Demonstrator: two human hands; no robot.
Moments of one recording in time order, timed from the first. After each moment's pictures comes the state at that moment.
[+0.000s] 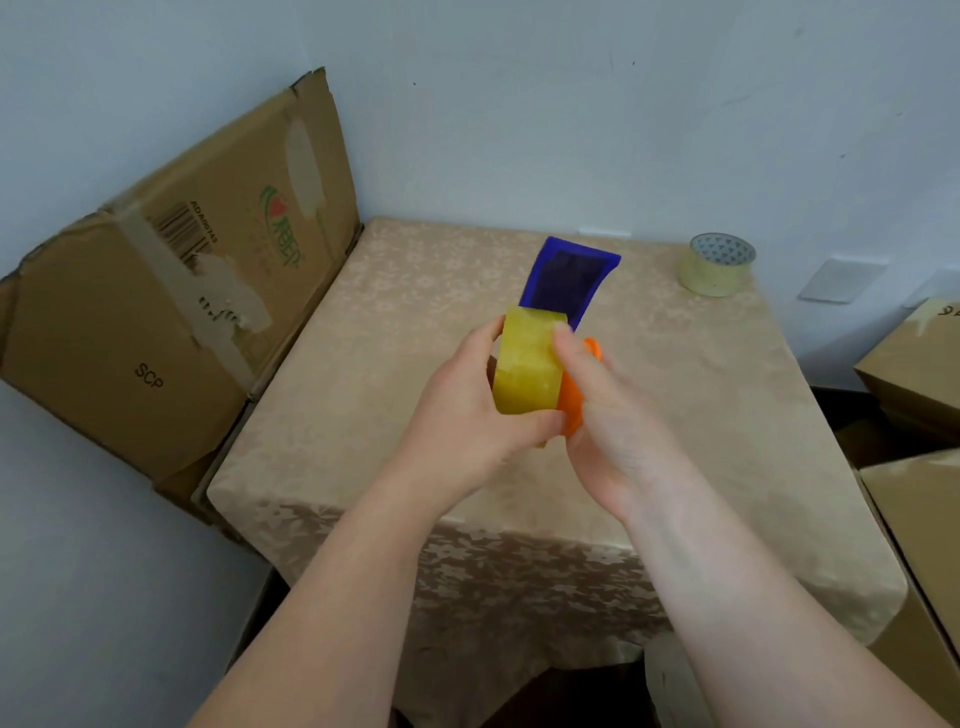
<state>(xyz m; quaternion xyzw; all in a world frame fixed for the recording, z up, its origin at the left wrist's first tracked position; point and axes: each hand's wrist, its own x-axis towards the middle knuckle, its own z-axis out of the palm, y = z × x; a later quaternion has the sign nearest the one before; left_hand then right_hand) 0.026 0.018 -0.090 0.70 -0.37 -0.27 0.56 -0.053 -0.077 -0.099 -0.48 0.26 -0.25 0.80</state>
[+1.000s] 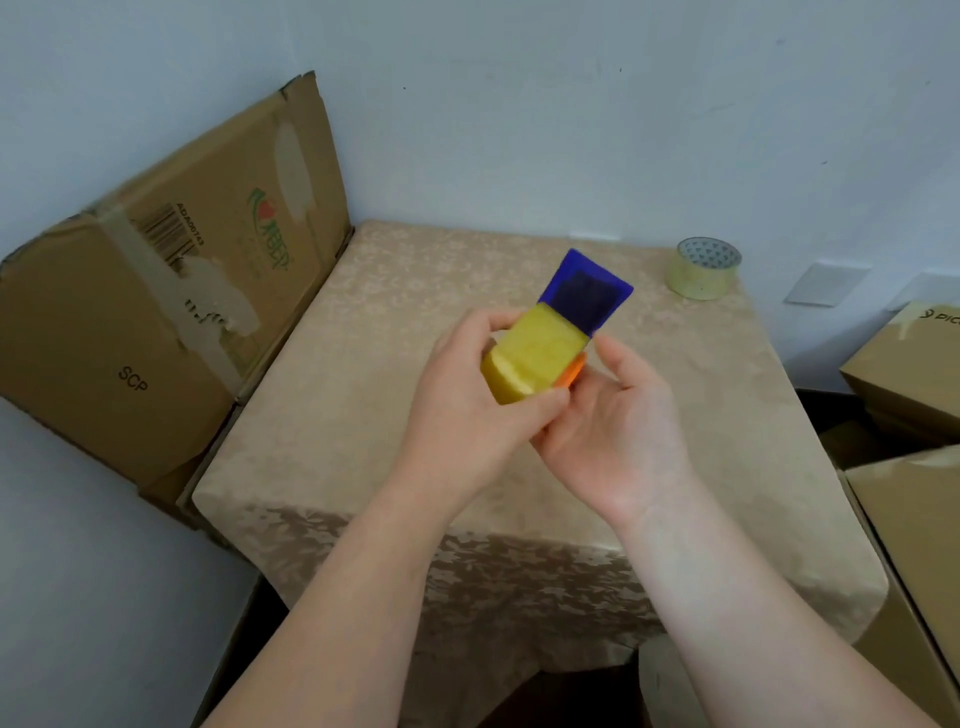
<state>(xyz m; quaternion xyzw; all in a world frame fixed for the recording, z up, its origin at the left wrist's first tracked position) 0.015 0.010 -0.083 0.71 -0.37 -0.15 0.58 -0.063 -0.079 -0.093 -0.27 0.23 -0.20 0.91</state>
